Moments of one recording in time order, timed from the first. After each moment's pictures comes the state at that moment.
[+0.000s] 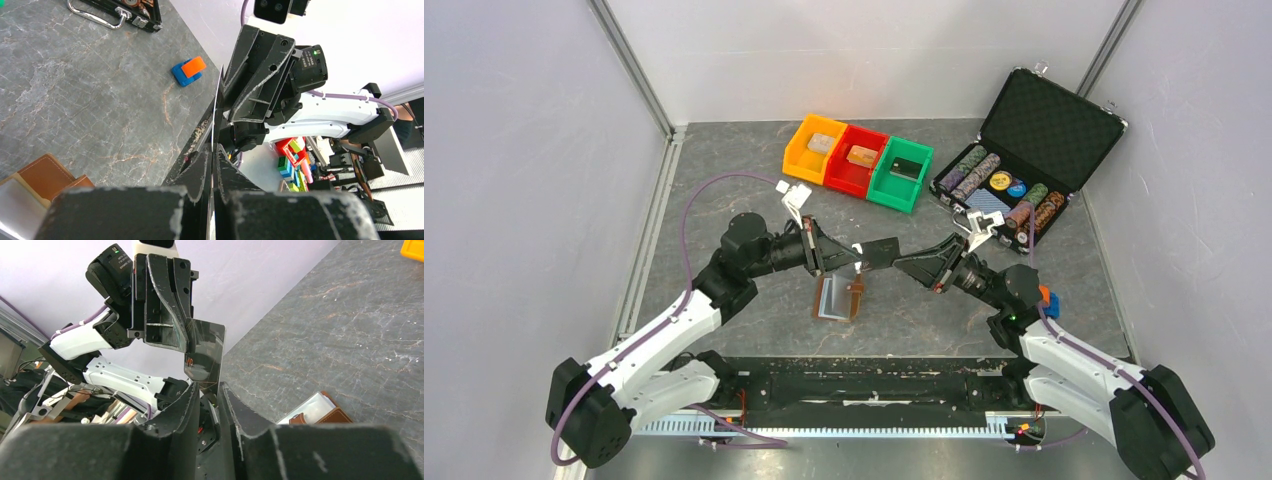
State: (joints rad) left arm -0.63 0.97 0.68 0.19 0.58 -0.78; right arm 0.53 0.91 0.23 0.99 -0.54 0.92
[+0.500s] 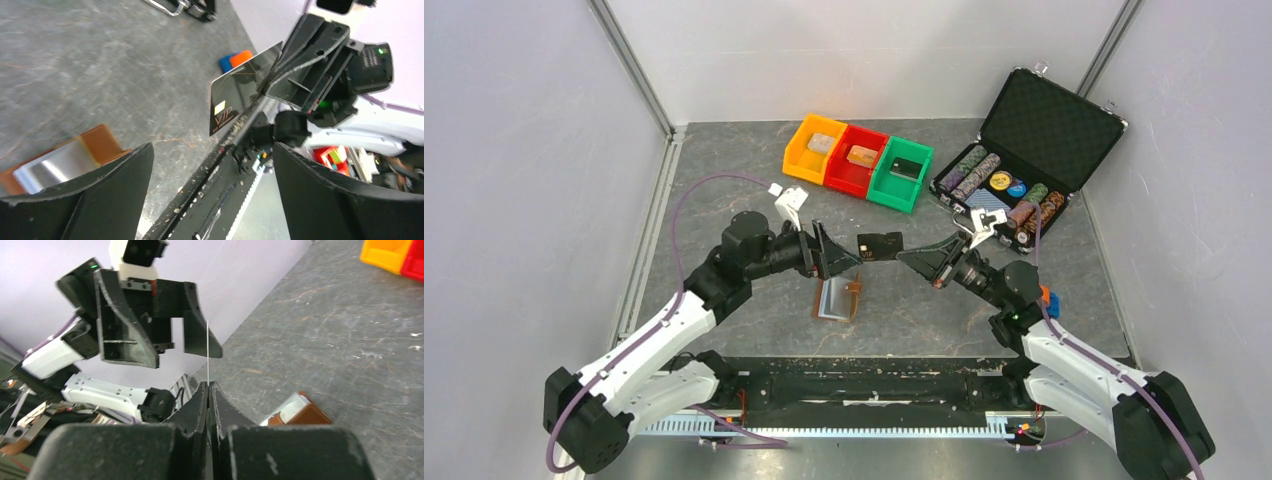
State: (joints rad) left arm -0.63 0.95 0.71 0.00 0.48 -0.70; right arm 0.51 0.89 0.24 0.92 -0.49 0.89
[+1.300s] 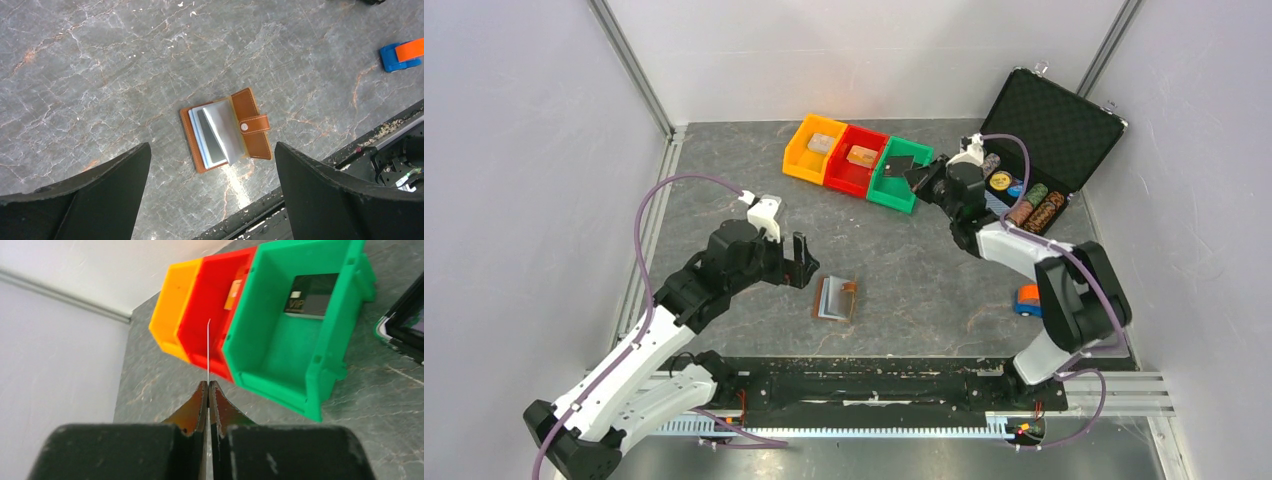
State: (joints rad) left arm -0.62 0.81 0.83 -0.56 -0.02 -0.32; right arm 0.38 1.59 0.87 0.52 0.01 0.80
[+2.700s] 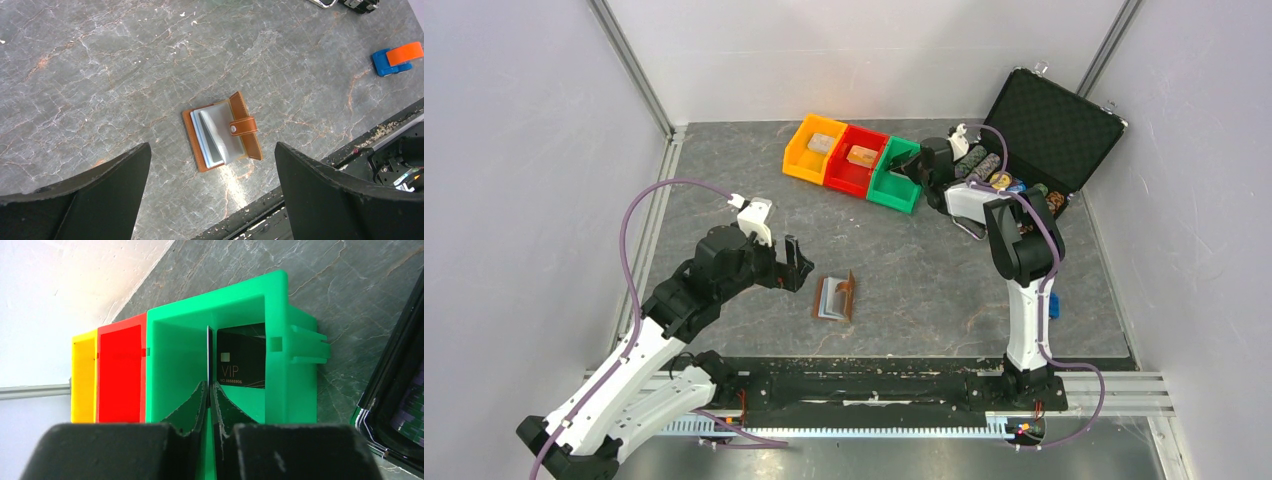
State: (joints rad) left arm -0.62 0.73 0.83 -0.59 -0.03 -0.31; right arm 0.33 2.14 1.38 0.33 0.22 0.95
